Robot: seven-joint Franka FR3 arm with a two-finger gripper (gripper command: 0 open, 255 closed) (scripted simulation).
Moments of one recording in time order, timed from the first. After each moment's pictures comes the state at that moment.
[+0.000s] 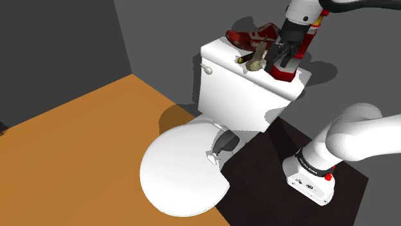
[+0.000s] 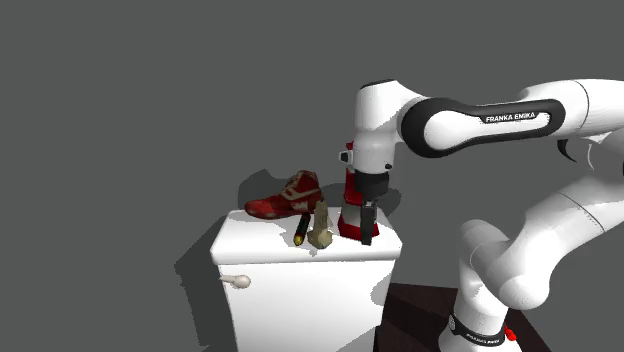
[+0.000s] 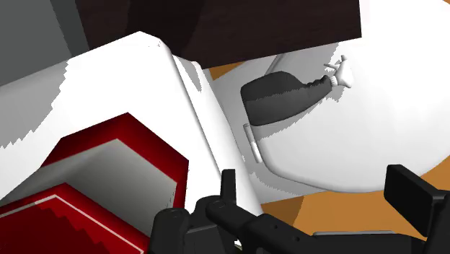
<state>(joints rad) 0.00 -0.77 0.03 -2.44 0.06 1.65 0.17</state>
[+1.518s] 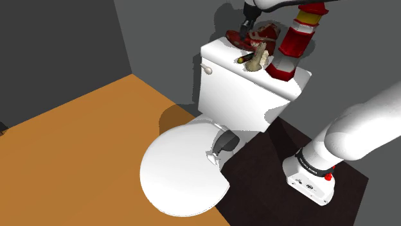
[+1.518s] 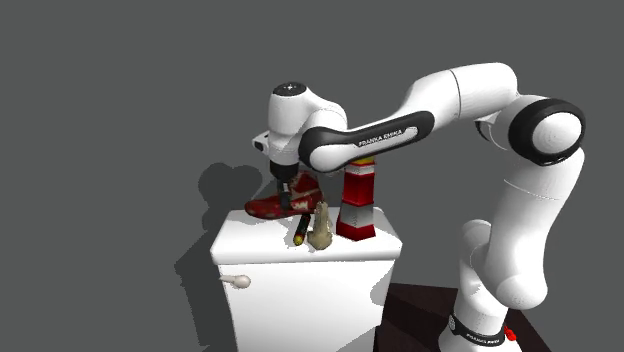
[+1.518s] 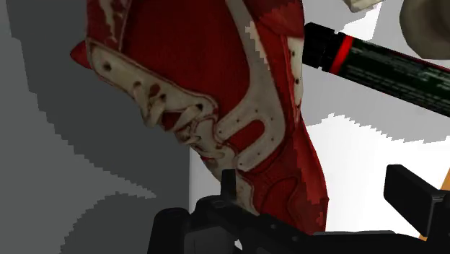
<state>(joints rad) -0.04 -0.17 -0.02 -1.99 -0.38 1.99 -0.25</state>
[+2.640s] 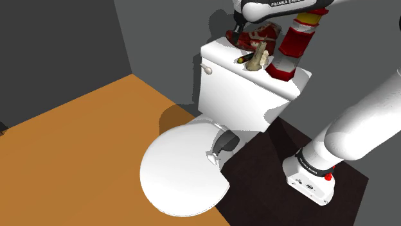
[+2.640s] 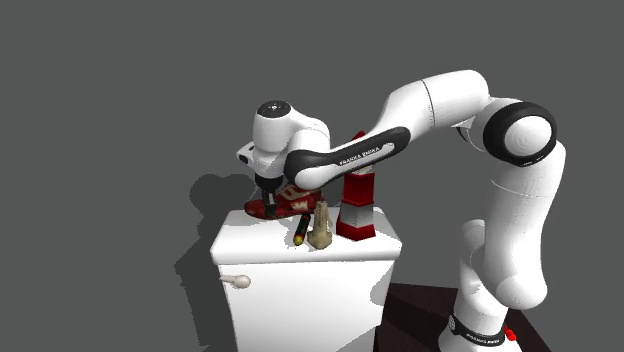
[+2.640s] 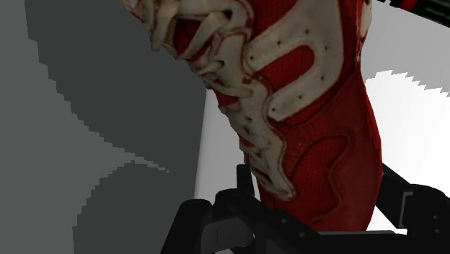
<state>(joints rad) -0.04 -0.04 -0.02 -1.94 -0.47 2.12 -0.27</state>
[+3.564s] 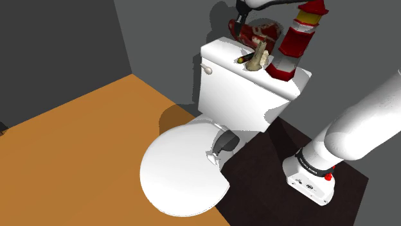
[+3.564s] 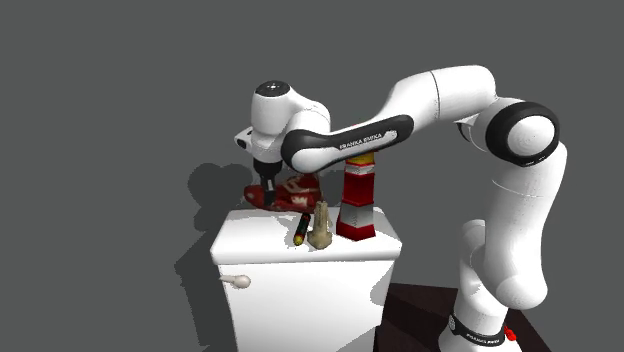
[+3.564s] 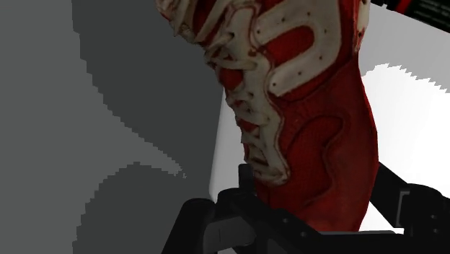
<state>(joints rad) -0.04 -0.05 -0.01 -1.86 -0.44 2.02 -0.31</state>
